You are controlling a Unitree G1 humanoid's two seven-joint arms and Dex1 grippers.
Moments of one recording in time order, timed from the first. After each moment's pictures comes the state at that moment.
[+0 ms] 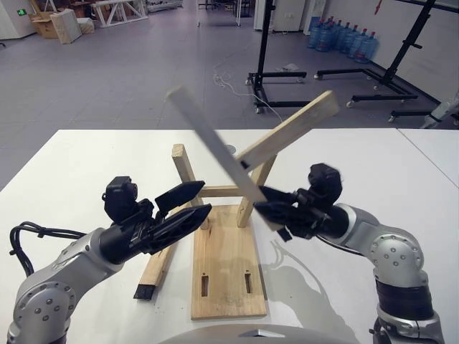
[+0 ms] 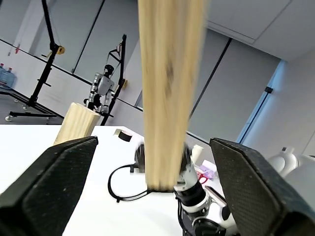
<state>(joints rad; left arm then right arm) 0.14 0.53 0.22 -0.71 -1.44 0.69 -0.60 -0.14 -0.45 -0.06 -0.44 1.19 0.91 1.00</state>
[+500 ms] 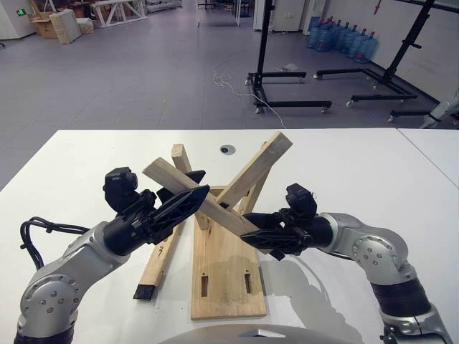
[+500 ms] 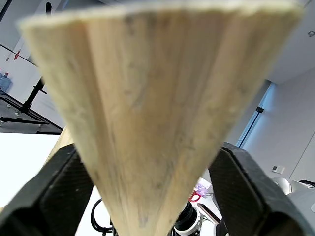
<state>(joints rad) 0.12 0.51 0.19 -0.69 -1.51 0.66 -0.54 -0.15 -0.51 0.07 -0.36 1.02 0.84 1.13</state>
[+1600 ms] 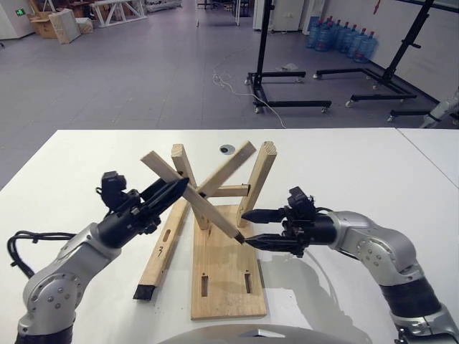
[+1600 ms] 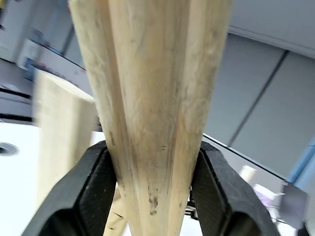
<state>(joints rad) 0.17 0.50 0.30 -0.57 -1.25 0.57 -0.60 -0.13 -0.62 0.03 -0.31 0.85 0.74 1.14</state>
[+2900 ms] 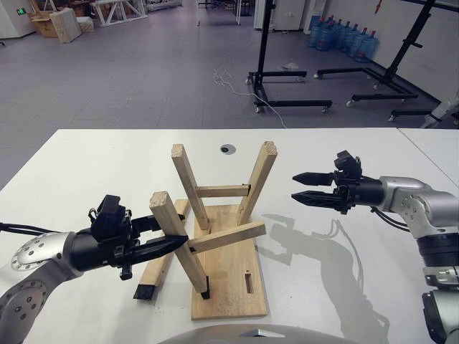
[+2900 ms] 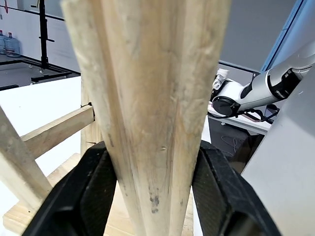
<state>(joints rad) 0.25 0.82 0.29 -0.62 -1.01 0.58 -1.05 -0.40 -0.78 -0.04 0.15 0.65 0.73 1.30</state>
